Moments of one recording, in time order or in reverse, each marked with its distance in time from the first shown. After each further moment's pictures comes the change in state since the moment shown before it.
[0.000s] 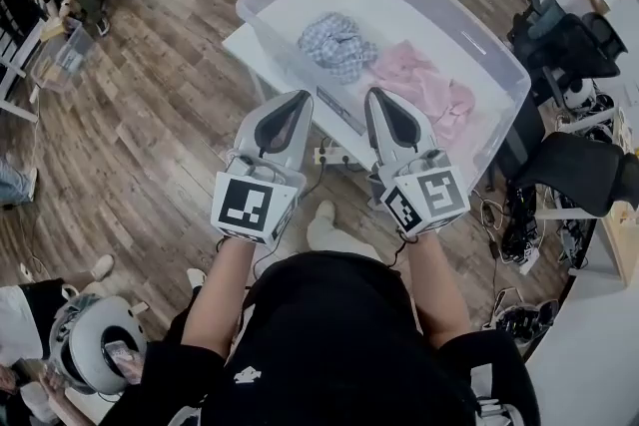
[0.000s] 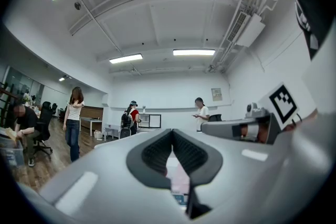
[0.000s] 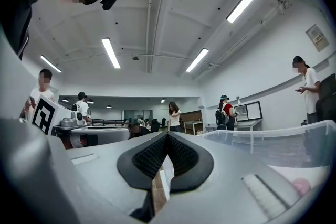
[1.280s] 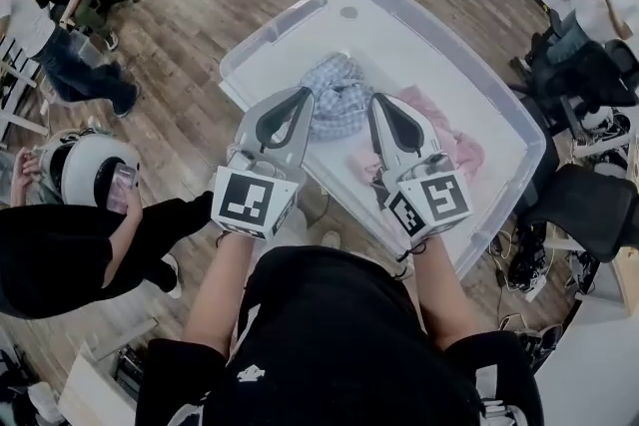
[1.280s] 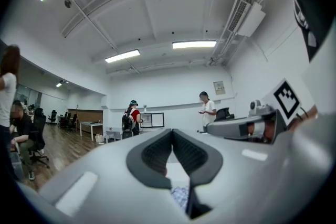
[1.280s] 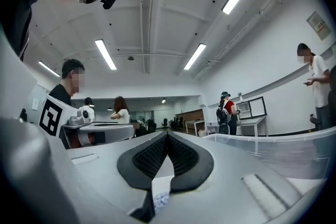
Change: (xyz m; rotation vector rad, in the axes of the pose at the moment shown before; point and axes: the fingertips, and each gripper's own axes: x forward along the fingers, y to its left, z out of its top) left arm 0.136 0.067 -0.008 0.069 0.028 0.013; right arm 0.107 -0.094 -0.003 0.027 0.006 0.034
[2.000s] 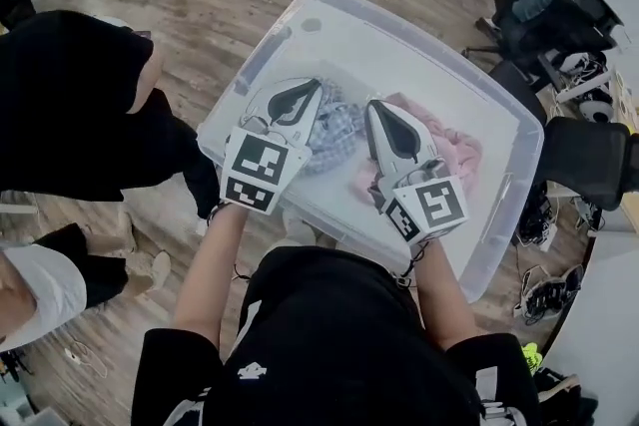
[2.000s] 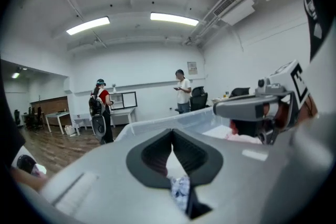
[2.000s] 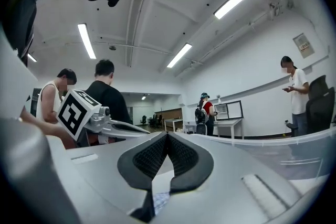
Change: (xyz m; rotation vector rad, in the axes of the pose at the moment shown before) left arm 0.146 0.036 -0.046 0.091 0.266 -0.378; right arm 0.068 -0.065 -0.002 -0.010 0.031 -0.256
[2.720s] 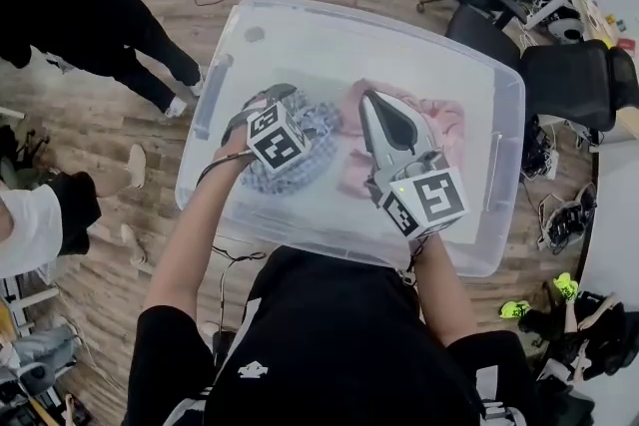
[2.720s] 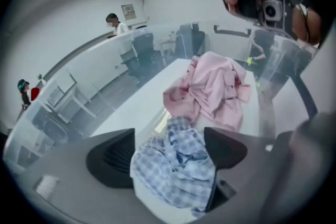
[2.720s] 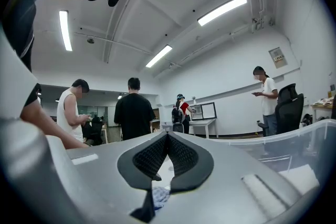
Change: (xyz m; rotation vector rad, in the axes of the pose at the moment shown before) left arm 0.125 -0.044 -0.176 0.502 0.589 -0.528; right arm -0.006 -0.061 -0.007 0.035 -0.001 -0.270
